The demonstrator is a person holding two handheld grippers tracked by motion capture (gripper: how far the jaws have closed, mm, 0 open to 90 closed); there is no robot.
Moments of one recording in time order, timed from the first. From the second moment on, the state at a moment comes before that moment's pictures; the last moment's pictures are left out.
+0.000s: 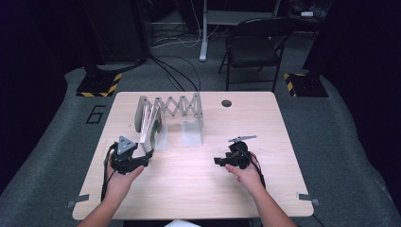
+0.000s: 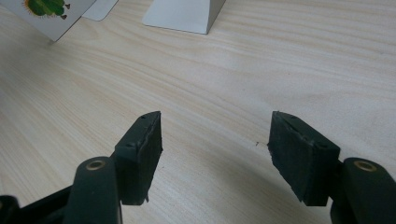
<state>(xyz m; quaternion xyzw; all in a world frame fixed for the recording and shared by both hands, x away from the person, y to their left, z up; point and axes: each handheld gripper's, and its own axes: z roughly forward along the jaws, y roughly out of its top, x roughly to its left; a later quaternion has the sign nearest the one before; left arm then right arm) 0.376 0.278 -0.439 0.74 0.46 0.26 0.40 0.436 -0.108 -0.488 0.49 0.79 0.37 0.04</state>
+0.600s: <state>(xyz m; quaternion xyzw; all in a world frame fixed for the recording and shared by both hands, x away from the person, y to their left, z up) 0.363 0.274 -0.427 0.76 0.44 0.24 0.41 0.436 -0.107 -0.489 0.49 0.79 0.37 0.04</state>
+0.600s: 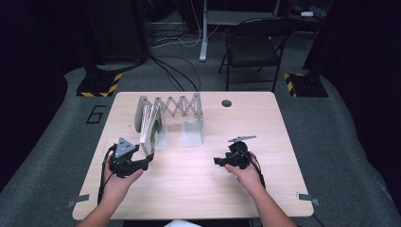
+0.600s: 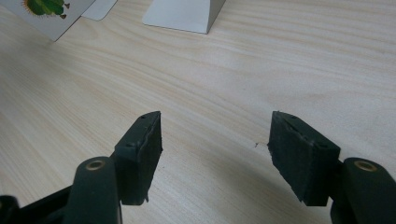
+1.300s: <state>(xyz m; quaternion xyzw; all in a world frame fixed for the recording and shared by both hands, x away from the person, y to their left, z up) 0.348 0.244 -0.424 0.79 0.38 0.21 0.43 0.435 -0.107 -0.489 0.49 0.79 0.37 0.04</state>
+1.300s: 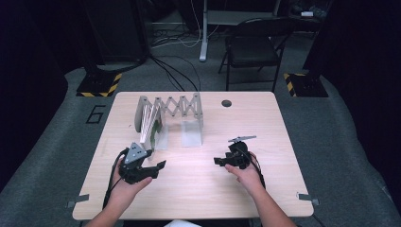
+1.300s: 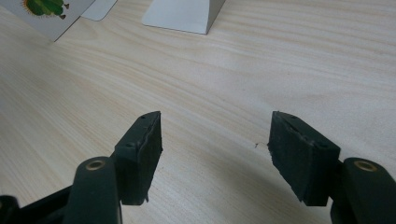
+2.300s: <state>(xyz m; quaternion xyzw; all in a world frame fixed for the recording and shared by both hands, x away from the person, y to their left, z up) 0.350 0.226 -0.492 0.82 0.35 0.18 0.41 0.435 -0.108 -0.488 0.49 0.79 0.37 0.04</state>
